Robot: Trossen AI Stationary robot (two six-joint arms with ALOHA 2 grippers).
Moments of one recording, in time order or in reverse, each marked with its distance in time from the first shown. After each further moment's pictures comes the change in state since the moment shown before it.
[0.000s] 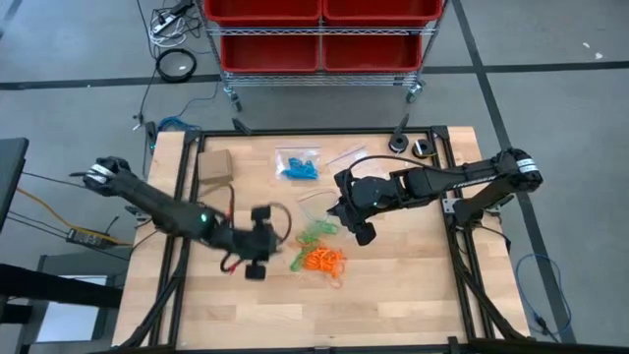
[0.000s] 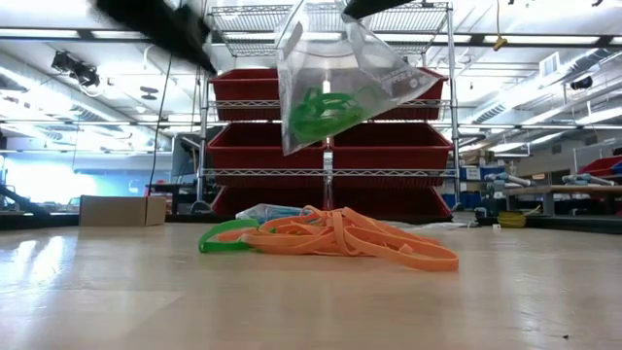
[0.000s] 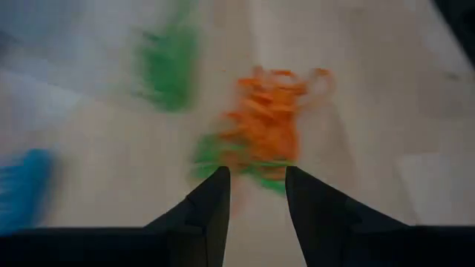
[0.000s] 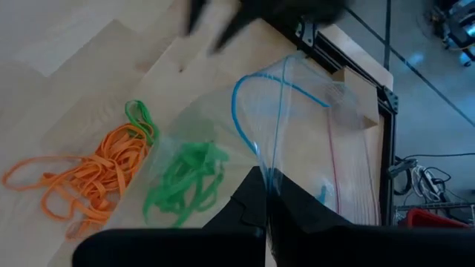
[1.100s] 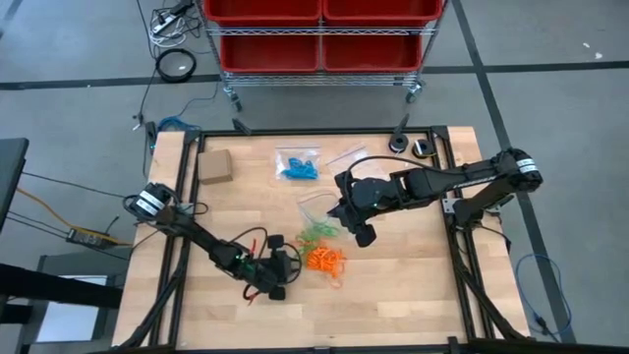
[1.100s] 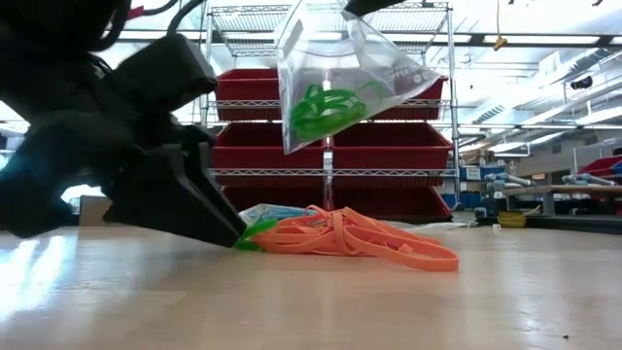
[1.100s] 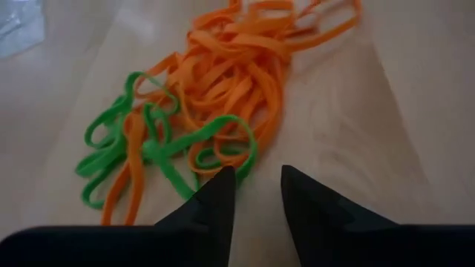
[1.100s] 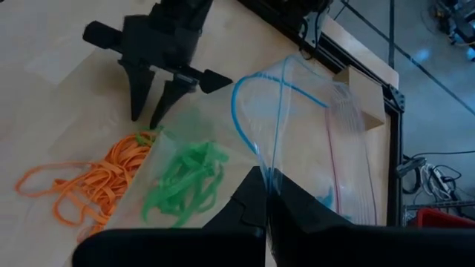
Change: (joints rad) left arm -0.092 0.520 -0.143 0.650 -0.223 -0.042; right arm 0.004 0.000 0.000 -0.001 -0.008 0.035
